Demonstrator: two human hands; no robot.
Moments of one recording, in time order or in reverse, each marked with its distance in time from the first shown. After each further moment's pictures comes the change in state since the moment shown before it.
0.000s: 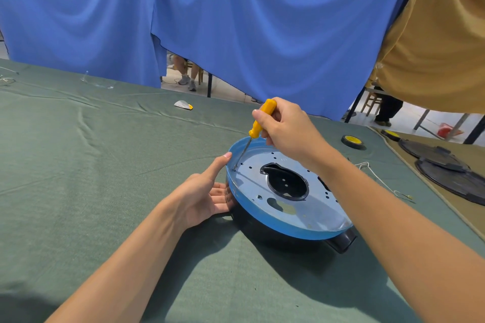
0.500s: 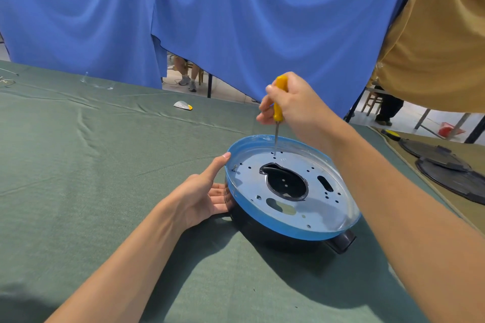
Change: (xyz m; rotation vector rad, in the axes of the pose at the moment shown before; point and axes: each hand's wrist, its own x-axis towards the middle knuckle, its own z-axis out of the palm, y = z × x) left_hand 0.002 0.000 0.001 0.005 0.024 0.017; right_hand 0.024 -0.010 -0.022 0.332 -0.036 0.091
